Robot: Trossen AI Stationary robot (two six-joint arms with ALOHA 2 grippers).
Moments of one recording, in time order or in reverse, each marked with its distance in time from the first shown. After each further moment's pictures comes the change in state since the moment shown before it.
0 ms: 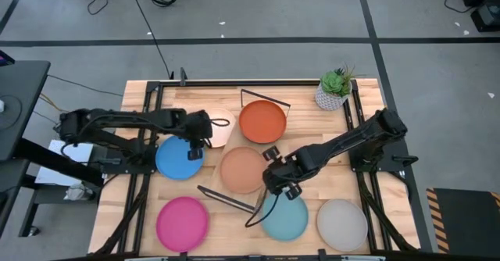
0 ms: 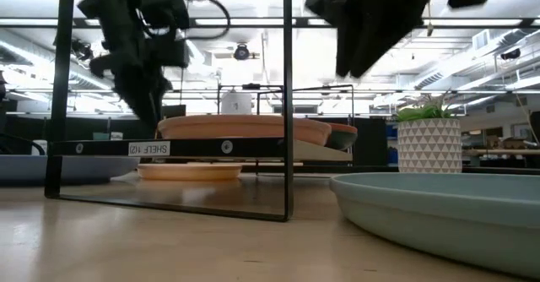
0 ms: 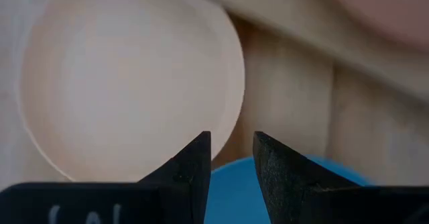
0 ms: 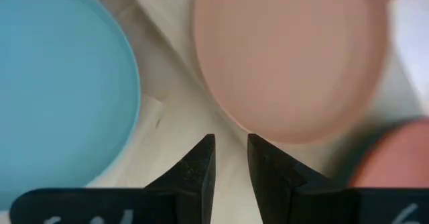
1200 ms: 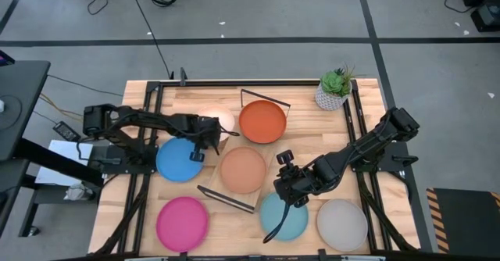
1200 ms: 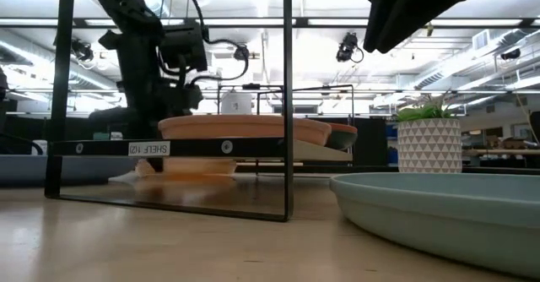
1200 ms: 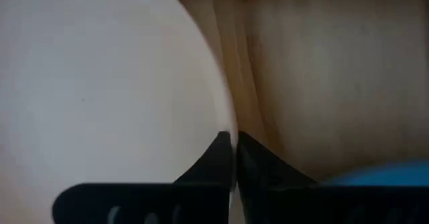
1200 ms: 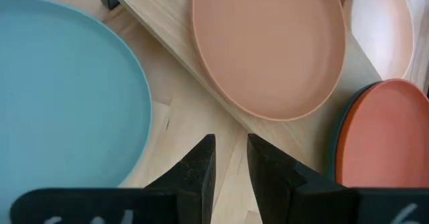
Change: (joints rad) left arm -0.007 0.244 -0.019 0.145 -0.061 0.281; right arm 0.136 -0.098 -0.104 0.041 0.171 0.228
